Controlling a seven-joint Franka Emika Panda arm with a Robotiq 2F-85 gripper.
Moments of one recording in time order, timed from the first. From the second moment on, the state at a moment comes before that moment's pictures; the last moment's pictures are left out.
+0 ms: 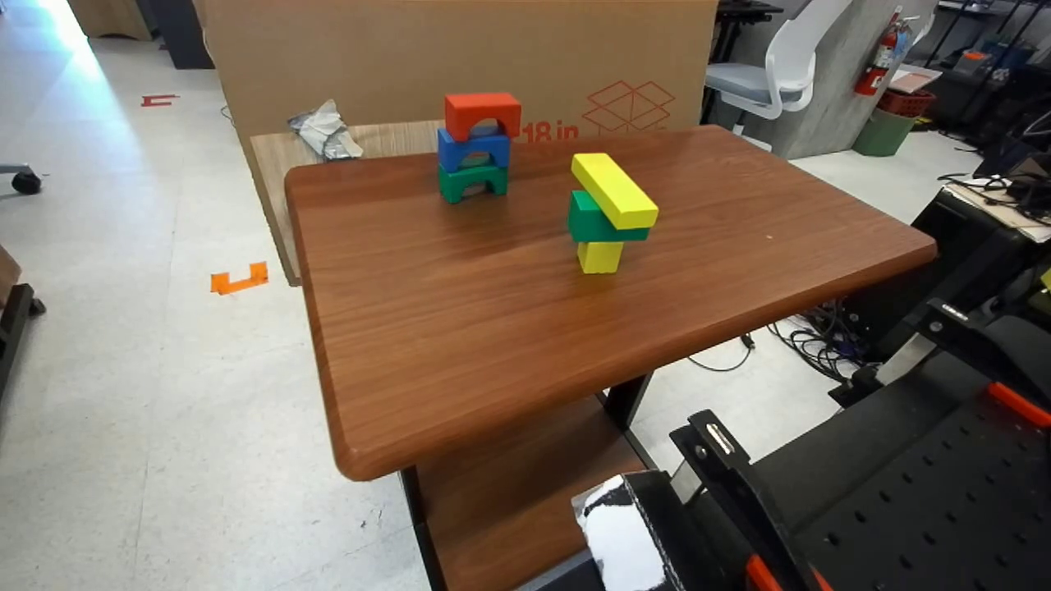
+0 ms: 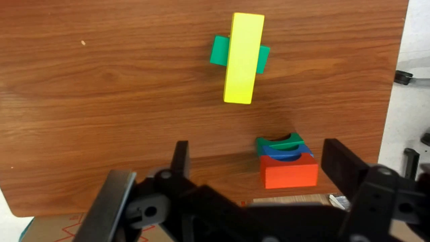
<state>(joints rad) 0.09 0.18 0.09 -2.14 -0.04 2.37 0.24</state>
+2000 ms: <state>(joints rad) 0.17 0.64 0.08 -1.66 -0.07 2.22 0.24</state>
